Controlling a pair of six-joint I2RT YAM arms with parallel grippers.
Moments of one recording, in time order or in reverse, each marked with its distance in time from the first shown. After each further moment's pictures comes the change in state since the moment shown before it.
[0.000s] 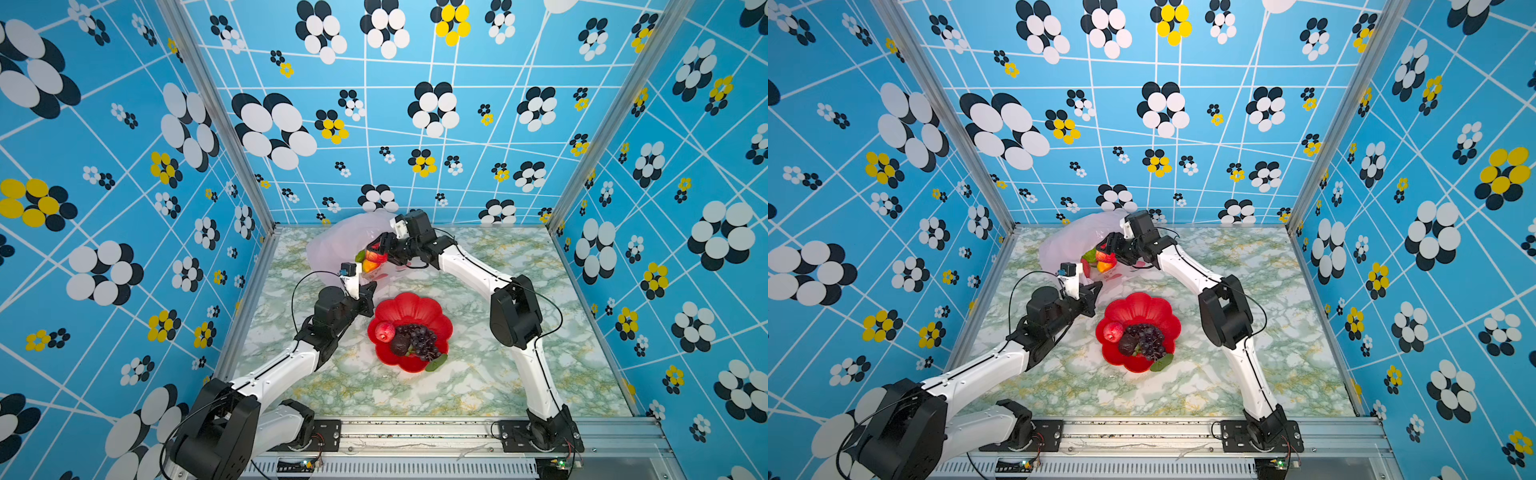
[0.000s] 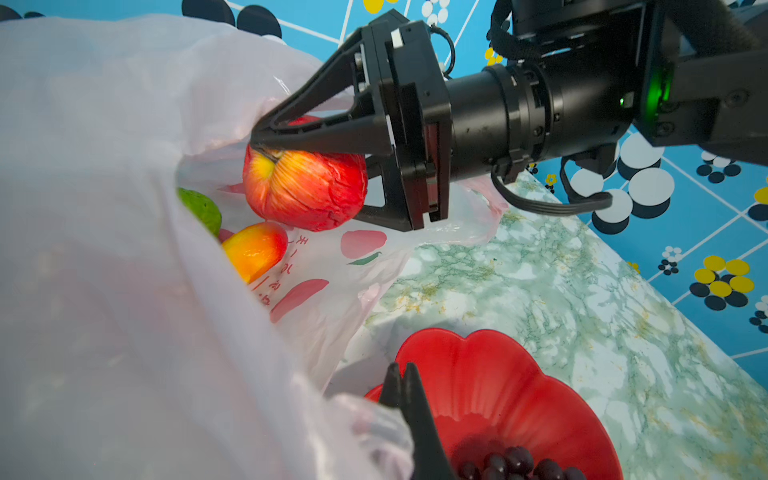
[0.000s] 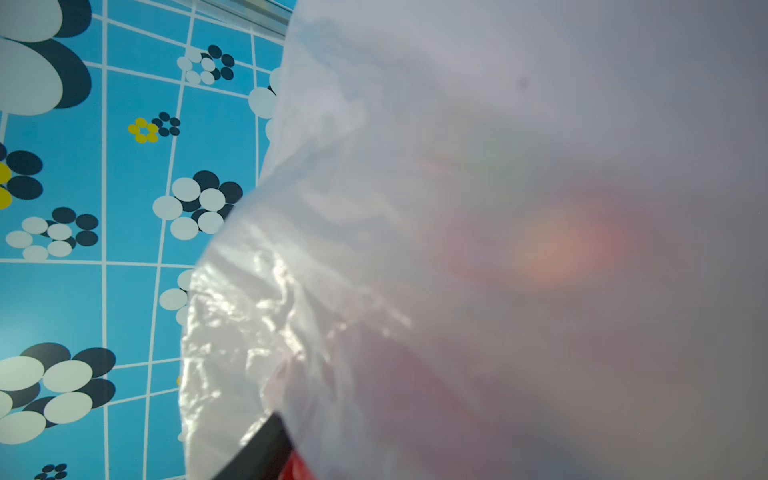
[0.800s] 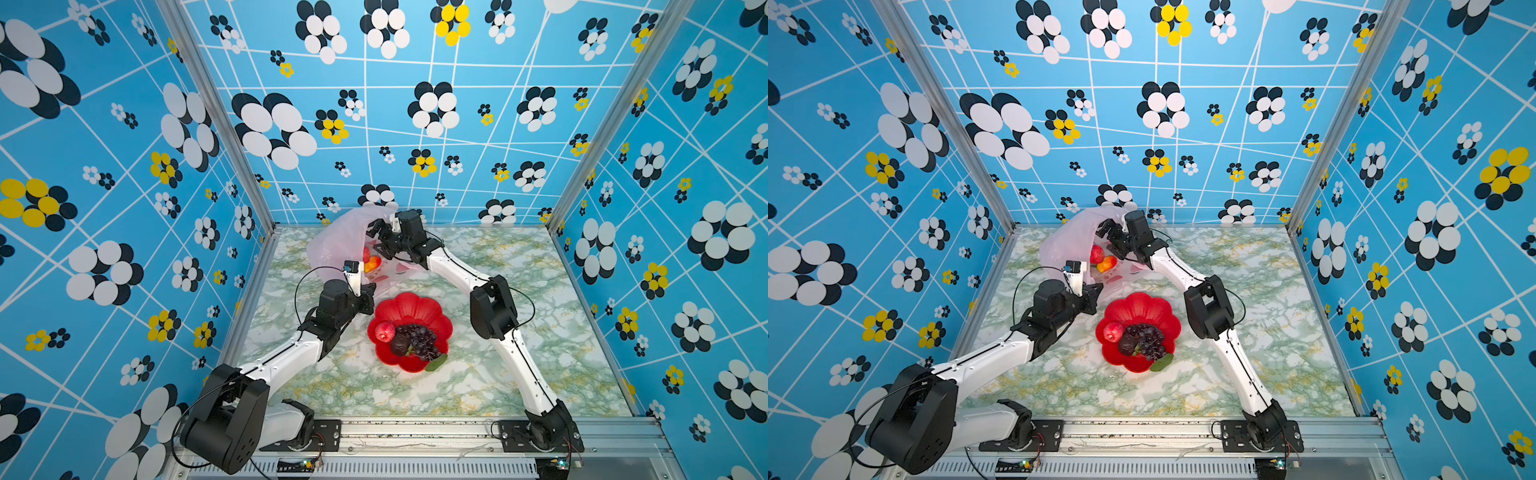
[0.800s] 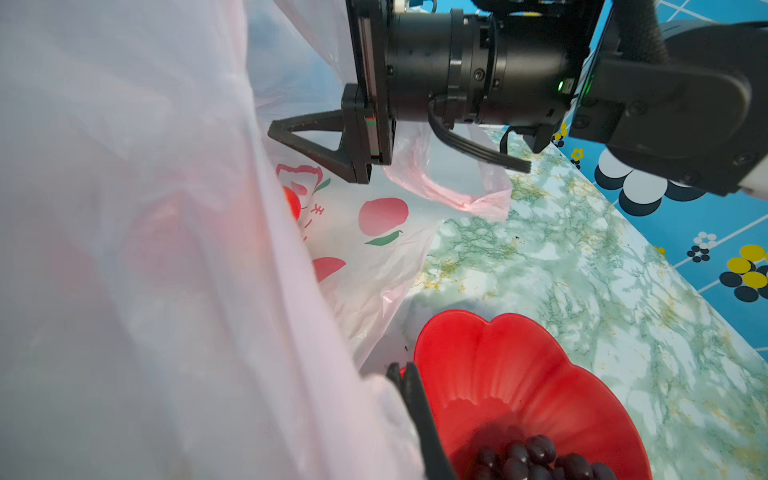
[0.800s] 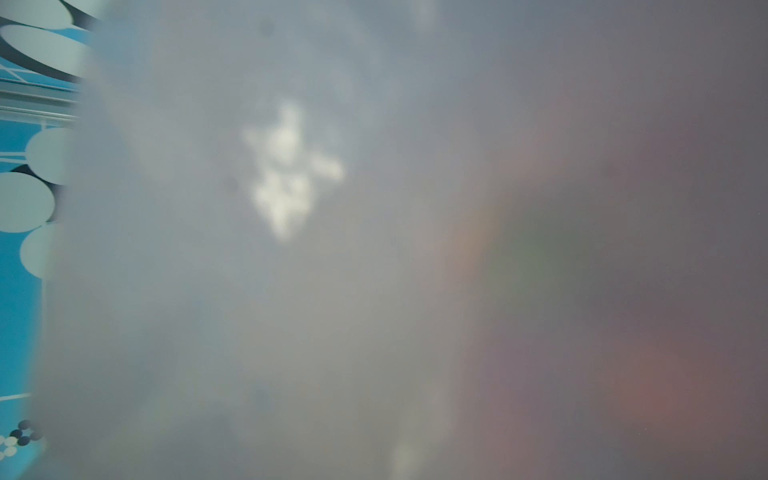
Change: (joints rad) left arm 0.029 0.069 0.055 -0.067 0.015 -0.007; right arm -0.012 0.232 0.275 0.205 0.085 0.281
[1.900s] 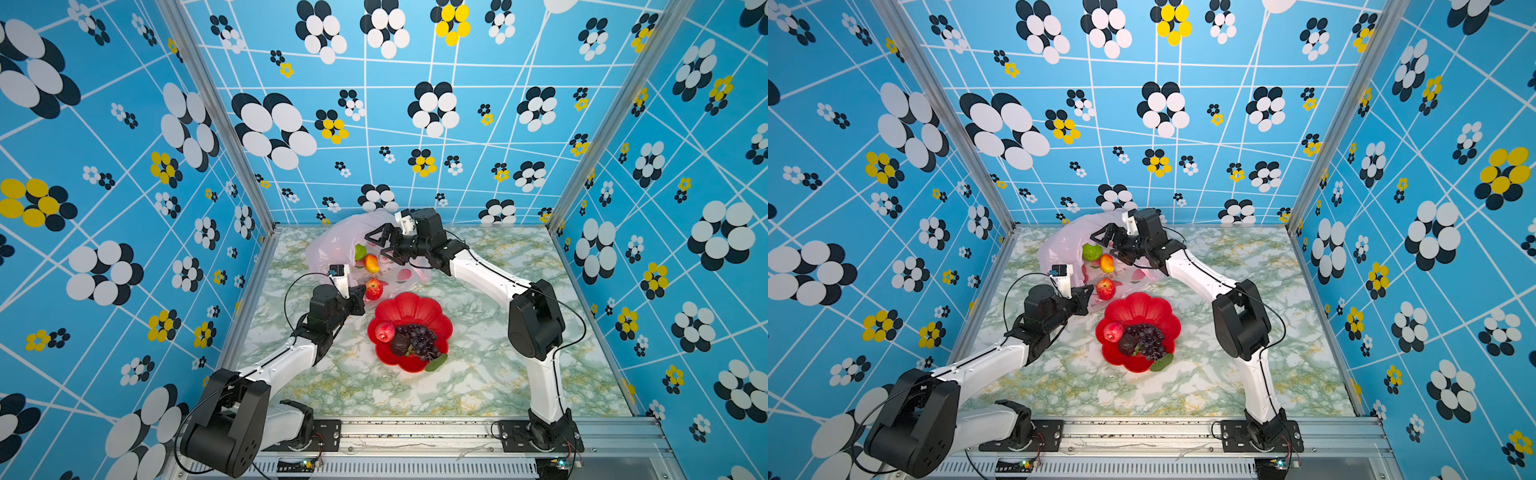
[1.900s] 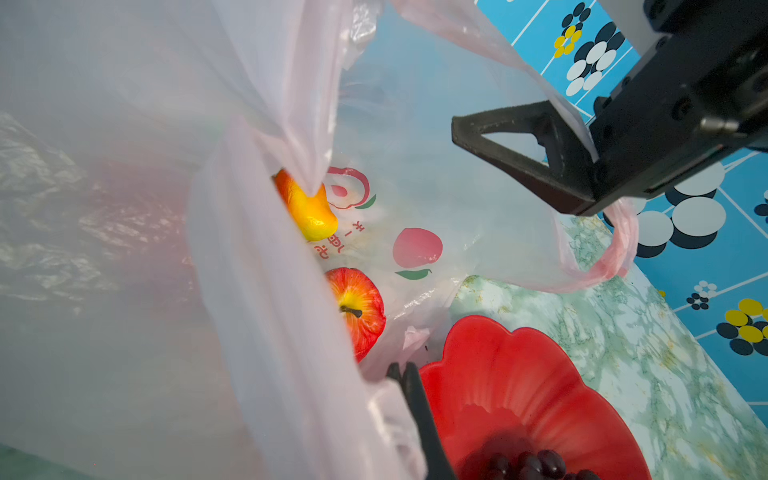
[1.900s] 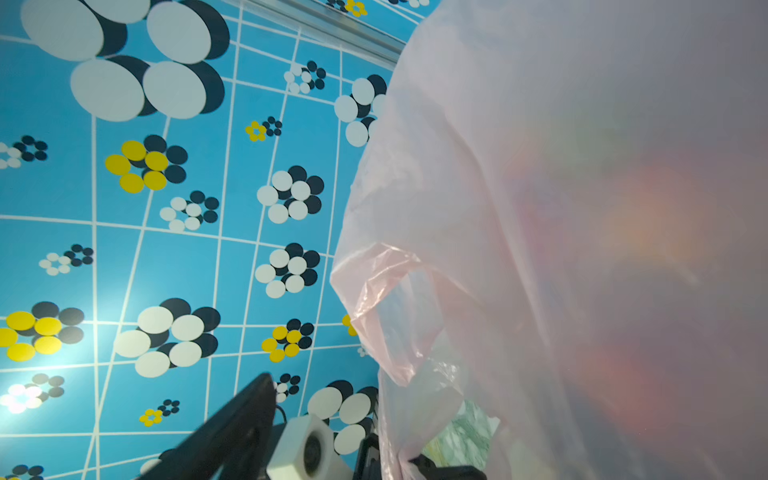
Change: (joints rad) left arm 0.087 -0.019 -0.082 0.078 0.027 -0.102; right arm 0.026 -0.498 -0.585 -0.031 -0.147 -0.225
